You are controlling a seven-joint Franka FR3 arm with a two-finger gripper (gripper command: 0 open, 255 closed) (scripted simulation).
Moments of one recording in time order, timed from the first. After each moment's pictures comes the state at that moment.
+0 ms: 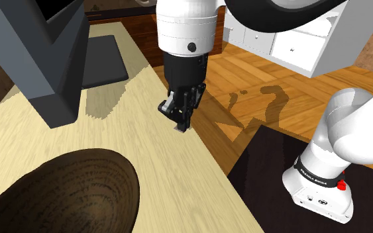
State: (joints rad) arm 0.13 -0.48 0.54 -2.20 0.26 1.84 0.50
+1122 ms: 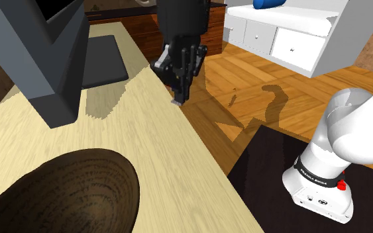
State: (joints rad) arm 0.12 -0.46 0.51 -1.98 0.23 1.65 0.51
